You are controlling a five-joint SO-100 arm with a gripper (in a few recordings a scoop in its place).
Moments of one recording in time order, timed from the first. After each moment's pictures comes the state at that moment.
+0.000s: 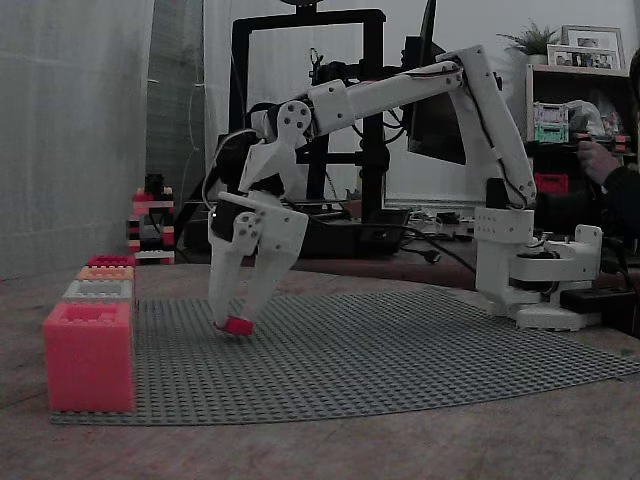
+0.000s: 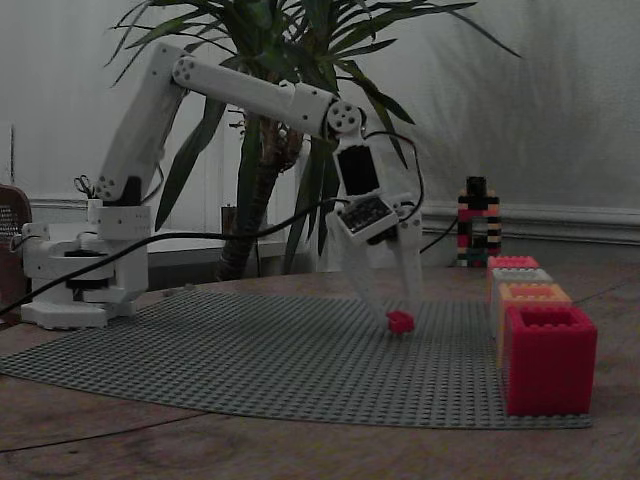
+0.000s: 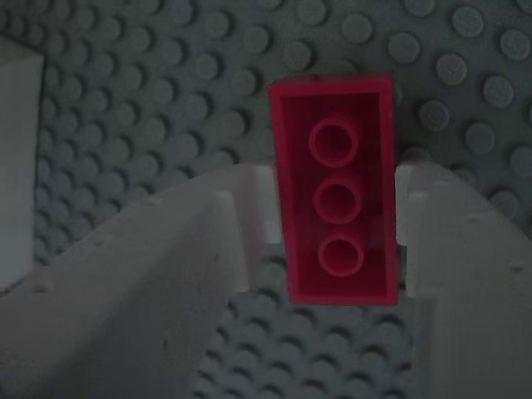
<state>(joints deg) -8.0 64.7 80.2 62.5 -25.0</state>
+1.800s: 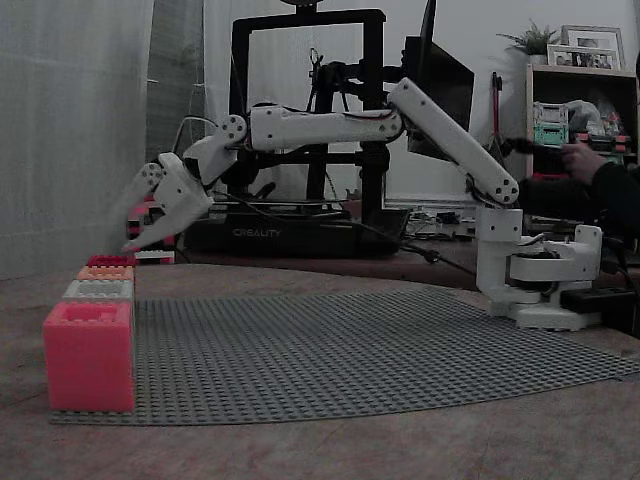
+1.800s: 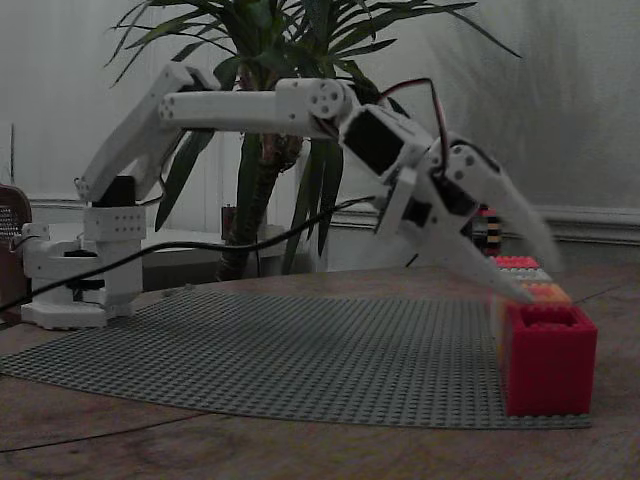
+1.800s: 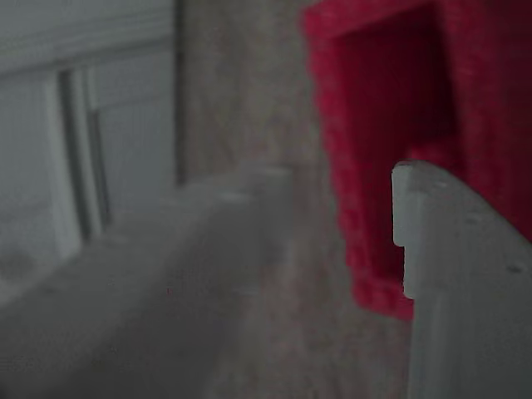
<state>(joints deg) 15.8 43.9 44.8 43.3 -10.4</state>
